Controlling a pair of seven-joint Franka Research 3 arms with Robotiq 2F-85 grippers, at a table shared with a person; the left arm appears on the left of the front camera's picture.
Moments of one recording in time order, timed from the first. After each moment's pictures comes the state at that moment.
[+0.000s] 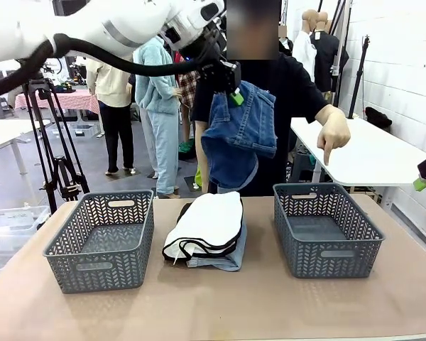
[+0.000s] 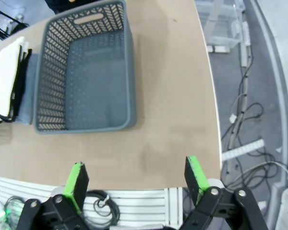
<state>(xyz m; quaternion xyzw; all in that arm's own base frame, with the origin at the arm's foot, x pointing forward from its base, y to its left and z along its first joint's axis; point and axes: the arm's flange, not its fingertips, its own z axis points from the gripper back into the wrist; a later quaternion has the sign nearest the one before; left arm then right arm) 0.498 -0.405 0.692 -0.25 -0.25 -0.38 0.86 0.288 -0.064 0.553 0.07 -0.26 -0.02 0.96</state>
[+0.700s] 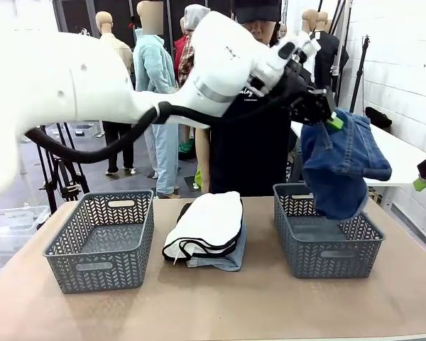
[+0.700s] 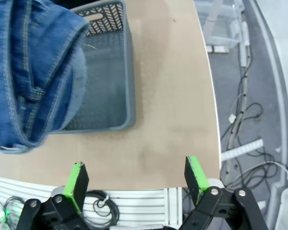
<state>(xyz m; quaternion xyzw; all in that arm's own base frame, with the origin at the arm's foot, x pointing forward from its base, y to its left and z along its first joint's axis) 0.480 -0.560 0.617 -0.43 -0.20 -0.40 0.78 0.288 -0.063 0.553 0.07 -0.26 -0.02 0.96</state>
